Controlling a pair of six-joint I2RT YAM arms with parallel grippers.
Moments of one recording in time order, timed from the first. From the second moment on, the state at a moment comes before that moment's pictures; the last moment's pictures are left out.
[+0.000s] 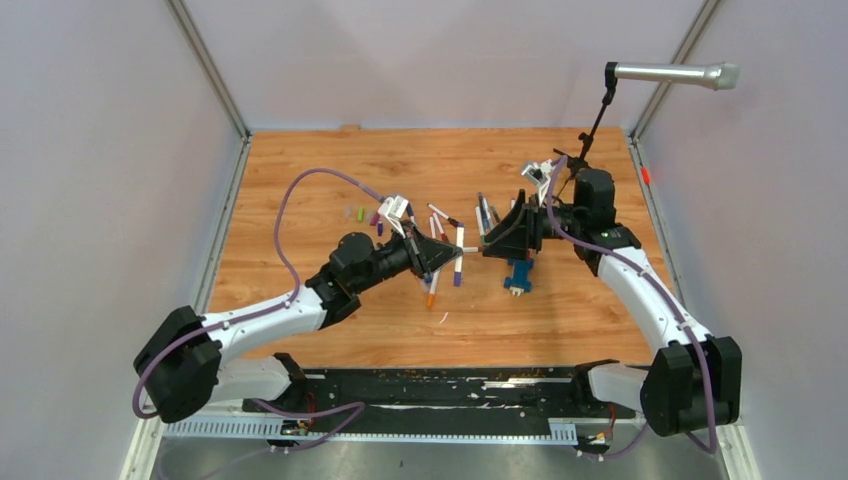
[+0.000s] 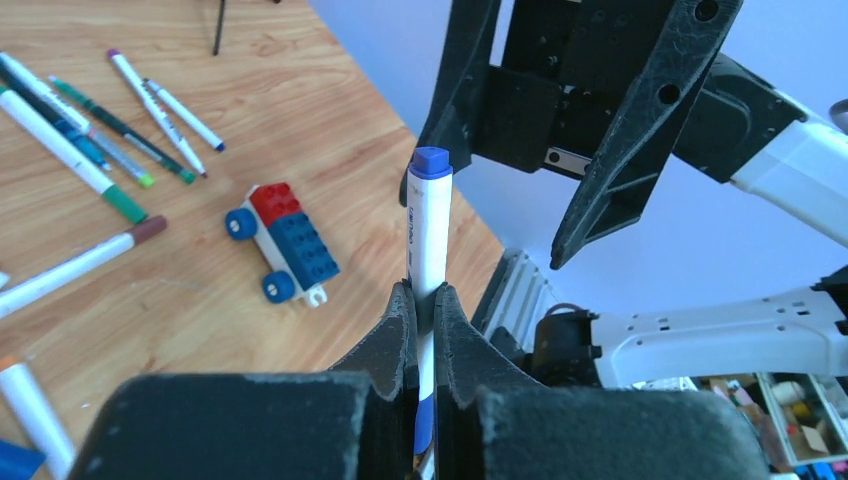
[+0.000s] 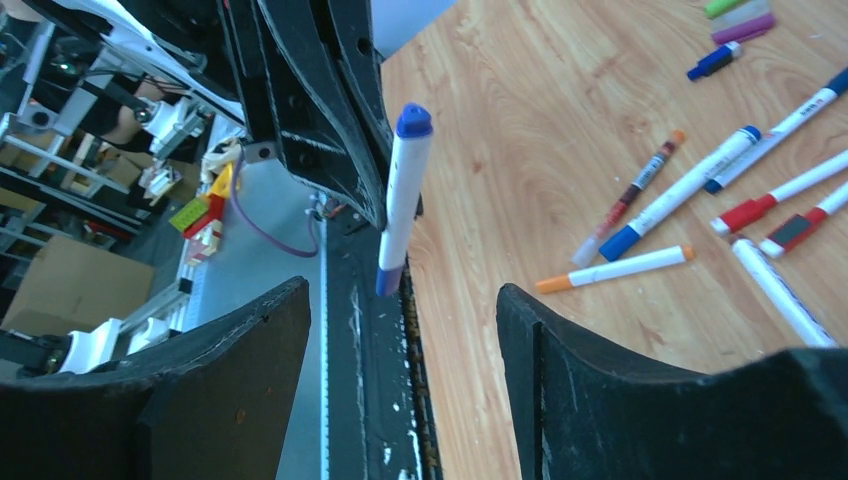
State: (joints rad) left arm -0.85 1.19 0.61 0.60 0.20 -0.75; right arm 0.17 1.21 0.89 -0.13 -1.28 0.18
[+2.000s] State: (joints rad) left arm -0.95 1.38 0.58 0.80 0.37 -0.86; right arm 0.24 1.22 0.83 0.22 -1.26 0.54
